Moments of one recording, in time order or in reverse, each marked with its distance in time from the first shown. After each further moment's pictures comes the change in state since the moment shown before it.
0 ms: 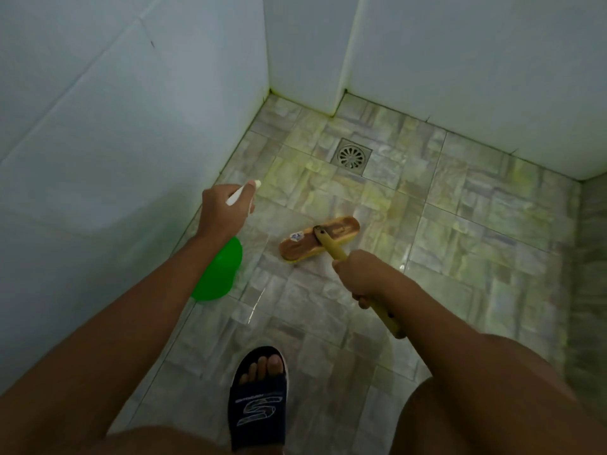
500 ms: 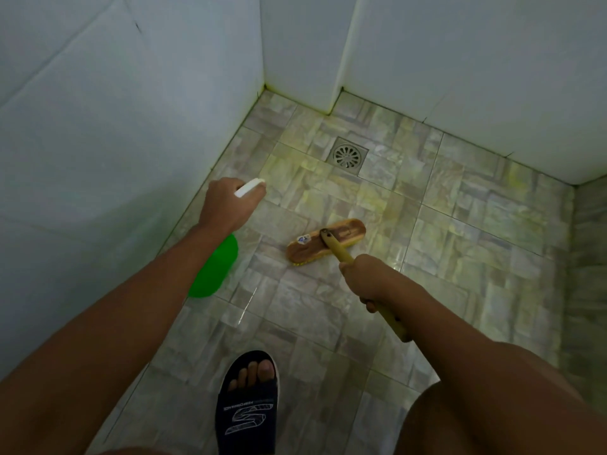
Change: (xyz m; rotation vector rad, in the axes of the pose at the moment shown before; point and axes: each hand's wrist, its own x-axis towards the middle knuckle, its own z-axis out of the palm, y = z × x) left_hand 0.010 0.007 0.016 0.121 -0.090 -0.001; right_hand 0.025 0.021 -0.007 -0.004 0.012 0.054
